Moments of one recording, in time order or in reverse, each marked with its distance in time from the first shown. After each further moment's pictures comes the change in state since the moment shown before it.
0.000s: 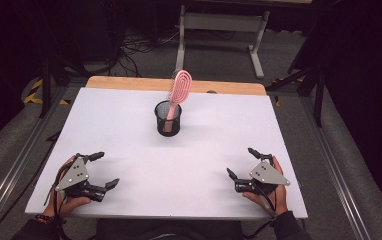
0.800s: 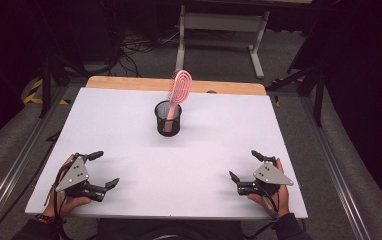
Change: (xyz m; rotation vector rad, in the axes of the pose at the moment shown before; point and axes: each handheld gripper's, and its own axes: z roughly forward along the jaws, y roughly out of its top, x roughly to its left) left arm -0.001 0.001 0.000 -0.002 0.017 0.011; right arm -0.004 -0.012 -0.003 0.016 0.017 0.057
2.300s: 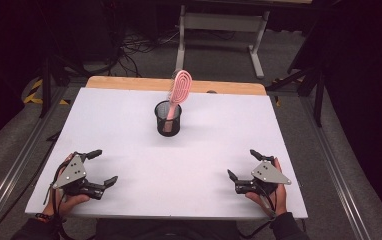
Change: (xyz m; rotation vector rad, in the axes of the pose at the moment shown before) left arm 0.007 -0.002 -0.001 -0.022 0.002 -0.044; right arm 0.003 0.002 0.005 -0.001 -0.016 0.019
